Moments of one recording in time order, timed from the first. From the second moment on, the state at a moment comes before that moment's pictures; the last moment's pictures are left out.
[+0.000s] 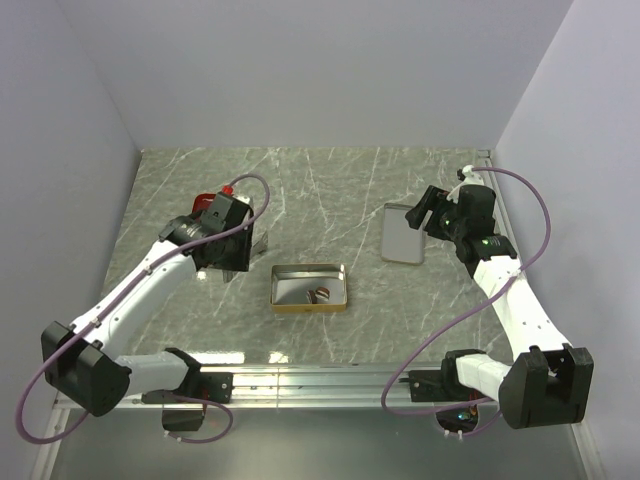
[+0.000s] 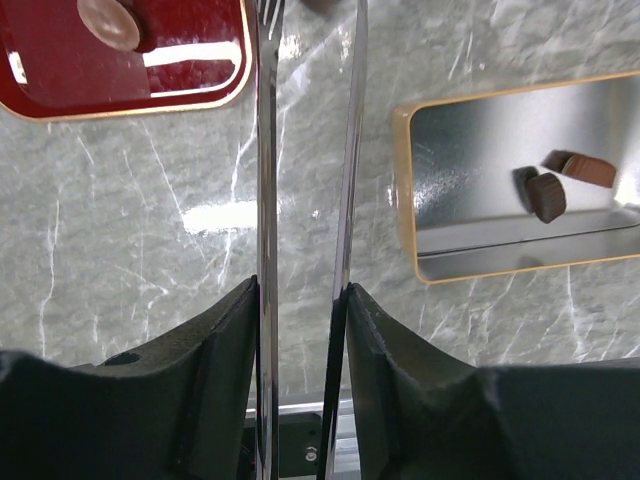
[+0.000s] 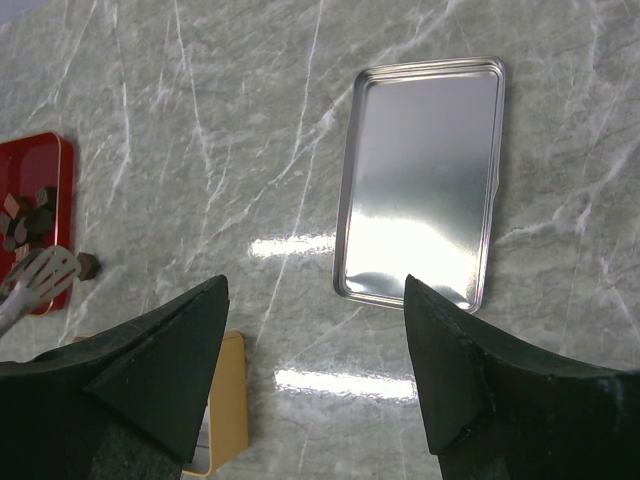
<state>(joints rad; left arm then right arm) -0.51 1.22 1.14 -0.97 -0.18 -0.36 0.07 1.12 0.88 -0.29 -0.15 0.43</state>
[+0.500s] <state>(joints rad) -0.53 1.27 1.13 -0.96 -0.19 -0.36 0.07 1.13 0.88 -0.29 -0.15 0.43</state>
